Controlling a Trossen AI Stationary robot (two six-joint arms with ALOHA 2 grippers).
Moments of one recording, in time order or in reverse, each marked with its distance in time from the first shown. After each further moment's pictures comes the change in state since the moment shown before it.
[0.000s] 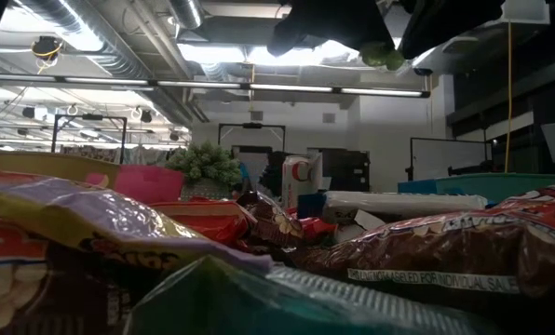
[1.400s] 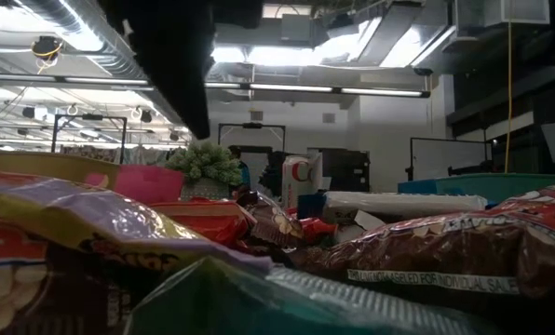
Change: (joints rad) left arm -0.114 -0.108 -0.223 -0.488 -0.051 -0.001; right arm 0.182 -0.005 -0.057 -0.463 -0.519 0.685
